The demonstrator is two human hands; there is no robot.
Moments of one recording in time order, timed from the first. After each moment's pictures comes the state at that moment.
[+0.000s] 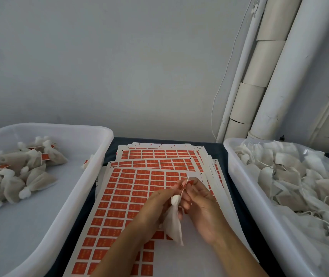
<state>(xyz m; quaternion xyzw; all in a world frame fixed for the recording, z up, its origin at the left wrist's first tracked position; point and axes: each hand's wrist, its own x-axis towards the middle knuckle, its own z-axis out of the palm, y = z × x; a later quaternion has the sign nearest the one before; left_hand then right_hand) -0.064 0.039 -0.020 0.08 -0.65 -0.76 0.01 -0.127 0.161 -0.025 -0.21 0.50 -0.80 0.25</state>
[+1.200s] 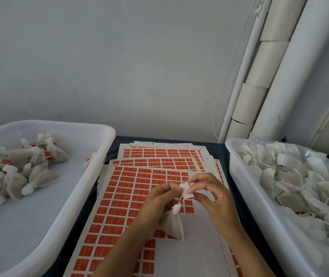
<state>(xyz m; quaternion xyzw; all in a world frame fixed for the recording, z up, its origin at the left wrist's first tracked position) -0.067 0.042 -0.019 0.10 -0.64 -0.75 0.08 -0.136 0.182 -0.015 -0.39 0.74 -0.54 -0.08</state>
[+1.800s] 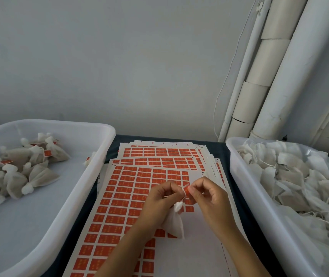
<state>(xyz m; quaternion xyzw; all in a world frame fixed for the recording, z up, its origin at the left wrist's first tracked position) -0.072 0.043 -0.027 0.05 -0.70 -0.69 0.15 -0.128 0.175 -0.017 -0.30 0.79 -0.53 -0.04</state>
